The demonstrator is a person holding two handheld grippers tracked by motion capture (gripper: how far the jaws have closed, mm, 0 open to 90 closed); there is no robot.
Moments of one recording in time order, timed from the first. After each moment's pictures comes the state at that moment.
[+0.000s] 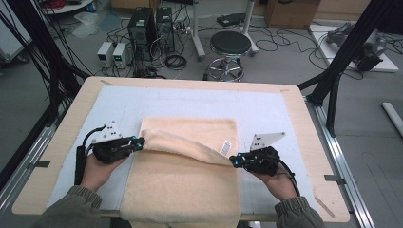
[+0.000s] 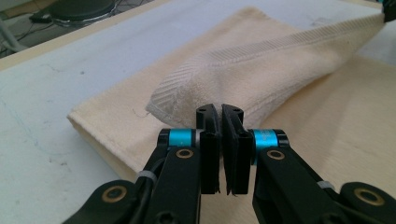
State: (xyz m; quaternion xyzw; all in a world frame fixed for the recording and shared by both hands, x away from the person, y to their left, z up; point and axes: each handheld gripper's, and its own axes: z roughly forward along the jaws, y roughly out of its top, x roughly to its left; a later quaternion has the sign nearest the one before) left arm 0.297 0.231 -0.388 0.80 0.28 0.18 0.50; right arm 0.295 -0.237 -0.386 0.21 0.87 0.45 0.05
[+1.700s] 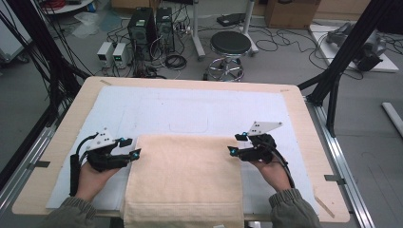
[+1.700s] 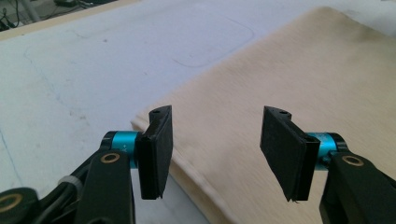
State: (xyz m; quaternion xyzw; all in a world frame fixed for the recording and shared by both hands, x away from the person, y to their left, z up) left arm 0.309 0.243 -0.411 0.78 0.34 0.20 0.48; right arm 0.343 -0.234 -0.397 0.26 0.85 0.44 0.12
